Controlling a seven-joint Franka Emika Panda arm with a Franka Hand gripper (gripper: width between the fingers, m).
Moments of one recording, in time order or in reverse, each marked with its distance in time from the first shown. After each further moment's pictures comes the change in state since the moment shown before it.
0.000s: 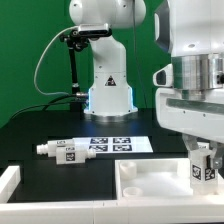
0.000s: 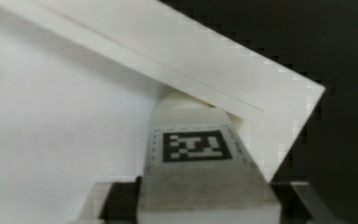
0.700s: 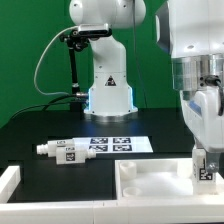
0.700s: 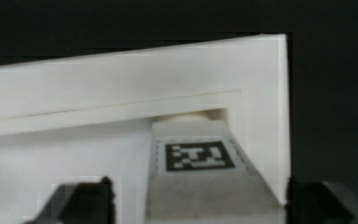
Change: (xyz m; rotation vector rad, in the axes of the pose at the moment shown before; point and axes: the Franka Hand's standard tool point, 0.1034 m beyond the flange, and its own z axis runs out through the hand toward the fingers) arm -0.003 -0.001 0.001 0.009 -0.011 0.428
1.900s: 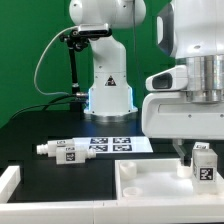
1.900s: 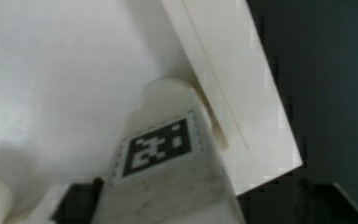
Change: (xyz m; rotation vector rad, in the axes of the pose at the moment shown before) arm -0.002 -0.004 0.002 0.009 0.040 -1.215
